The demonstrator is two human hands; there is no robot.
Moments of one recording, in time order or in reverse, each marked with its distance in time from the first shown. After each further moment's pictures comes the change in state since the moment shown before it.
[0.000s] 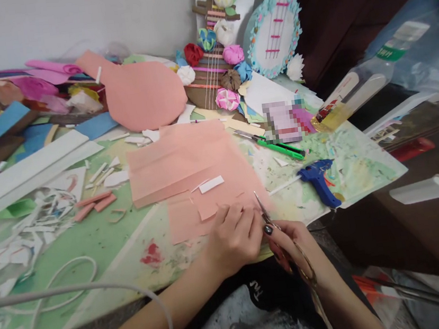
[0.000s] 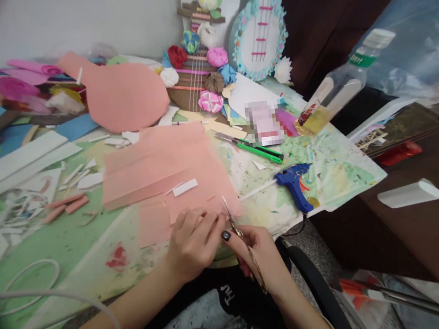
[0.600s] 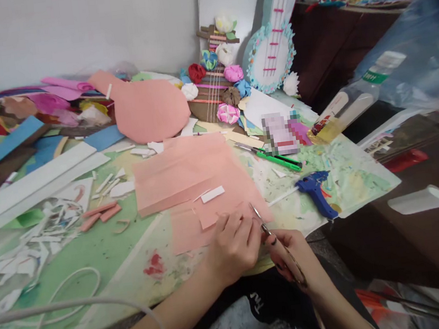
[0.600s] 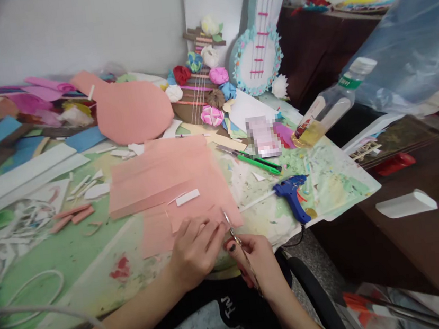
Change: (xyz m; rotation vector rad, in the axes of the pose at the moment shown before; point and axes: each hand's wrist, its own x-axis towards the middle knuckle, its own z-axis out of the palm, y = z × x) left_hand 0.004 -0.003 -0.001 -0.010 0.023 -0.014; right_hand 0.005 0.006 0.000 0.055 0.000 0.012
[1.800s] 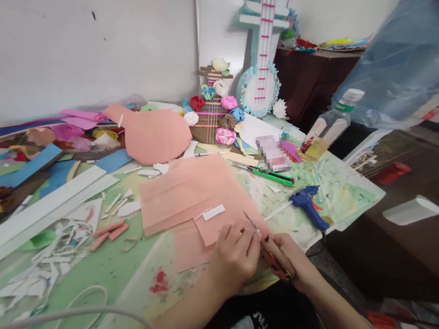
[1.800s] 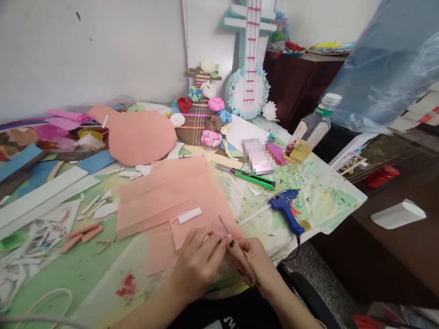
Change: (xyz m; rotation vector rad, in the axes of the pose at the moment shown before) left_hand 0.007 -0.006 -0.006 -0.136 0.006 0.040; right_hand 0.008 -0.018 0.004 0.059 -0.008 0.029
